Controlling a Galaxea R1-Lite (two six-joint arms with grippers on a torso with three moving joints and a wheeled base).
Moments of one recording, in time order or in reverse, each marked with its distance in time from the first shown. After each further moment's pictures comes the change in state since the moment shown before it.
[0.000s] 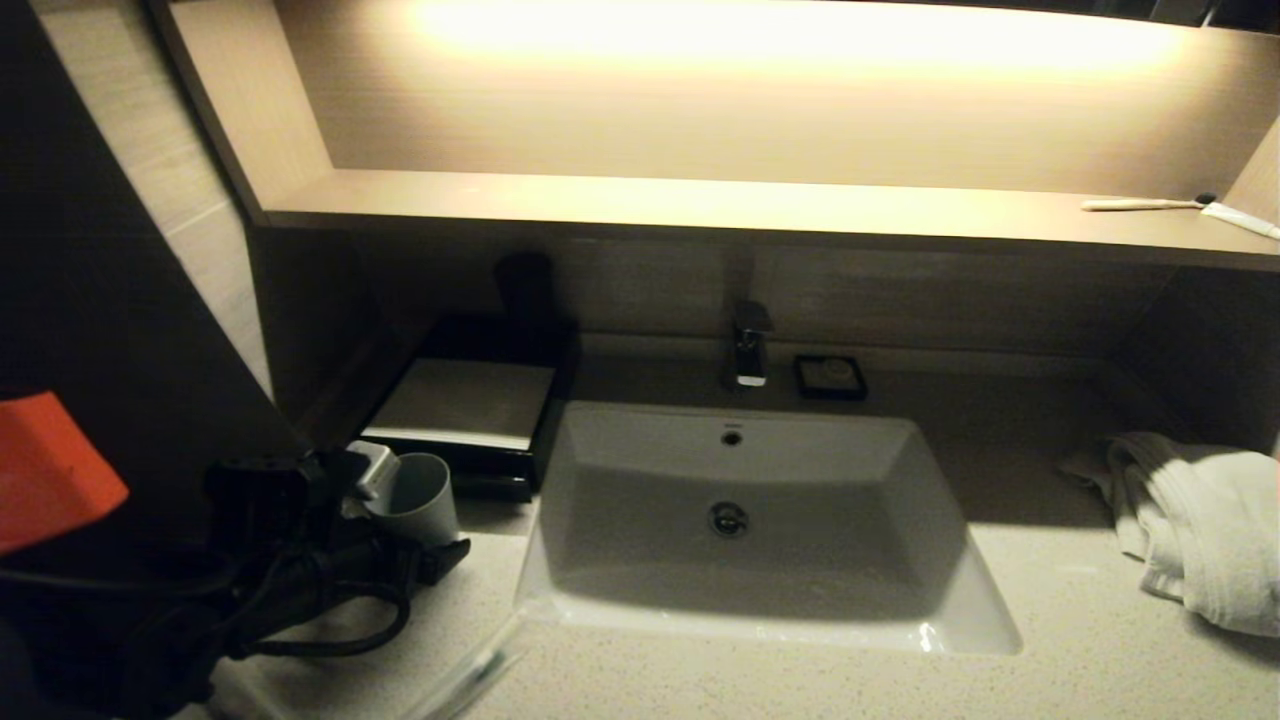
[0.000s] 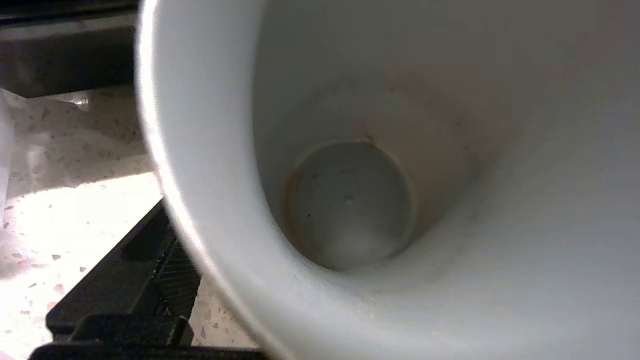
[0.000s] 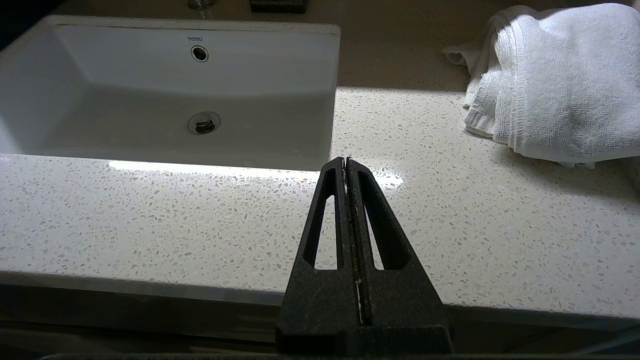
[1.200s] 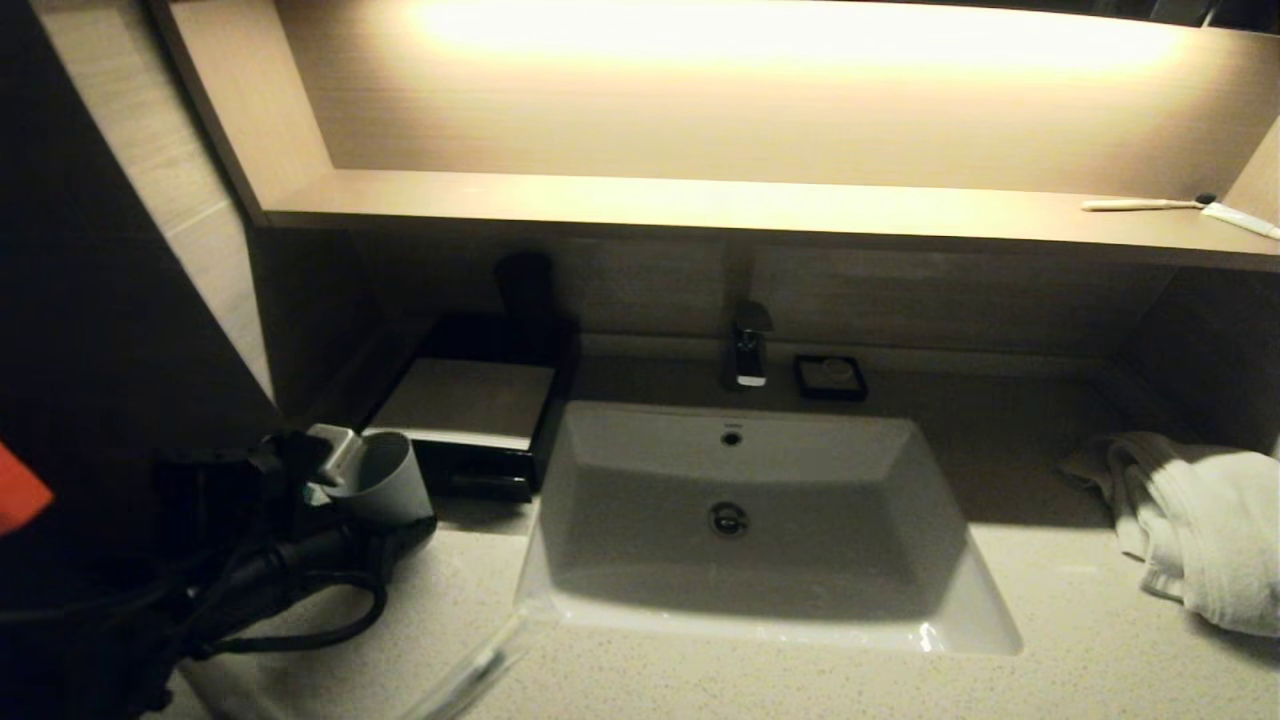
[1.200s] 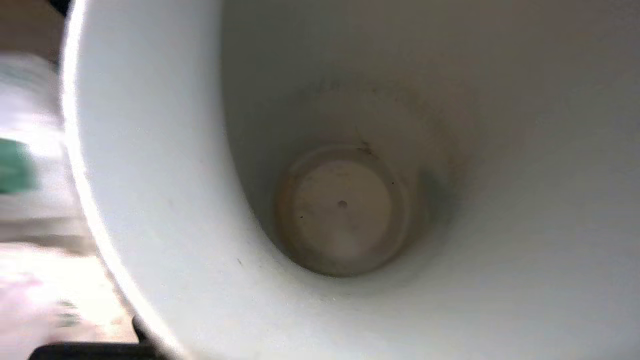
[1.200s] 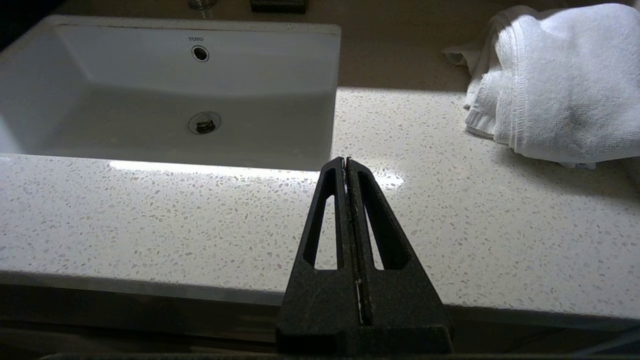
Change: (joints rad) left arm 0.038 -0.103 0.031 -0.006 -0.001 -0.011; right arm 0.000 0.000 0.000 0.000 0.000 0.000
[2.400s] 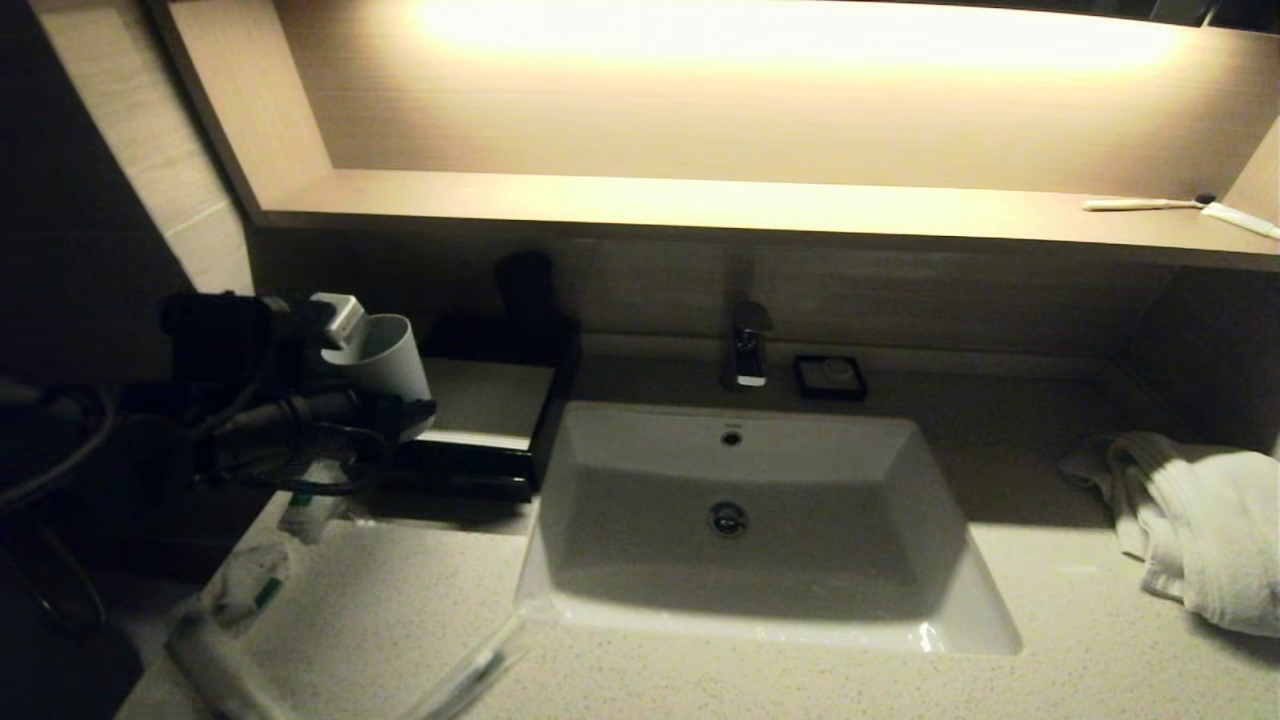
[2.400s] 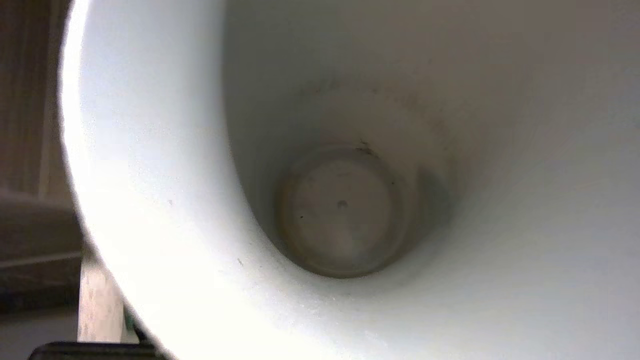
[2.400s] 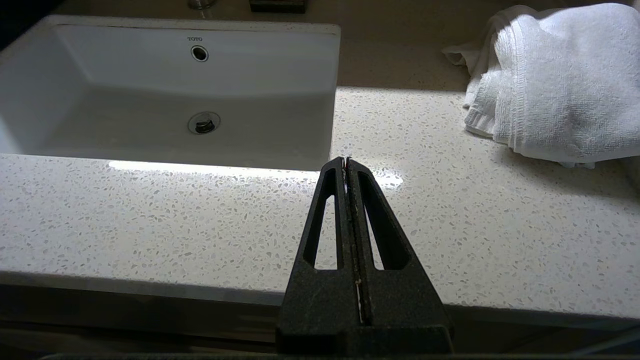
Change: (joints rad) left arm 0.020 -0.047 -0.528 0.527 0.040 -0.001; right arm 0.000 0.000 0.000 0.000 0.000 0.000
